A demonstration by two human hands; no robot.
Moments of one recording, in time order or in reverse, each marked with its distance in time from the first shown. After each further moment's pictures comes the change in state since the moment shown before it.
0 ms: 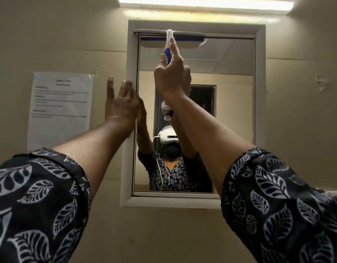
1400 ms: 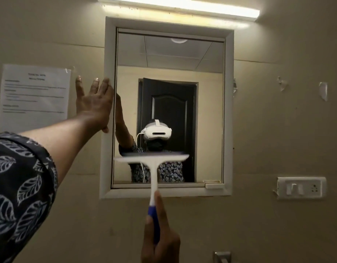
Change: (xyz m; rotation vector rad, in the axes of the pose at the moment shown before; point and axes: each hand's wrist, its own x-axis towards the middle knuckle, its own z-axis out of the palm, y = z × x) left_hand -0.002 -0.011 0.008 -0.171 -0.011 0.007; right_hand -0.307 0.077 -0.097 -0.031 -0.153 0.072
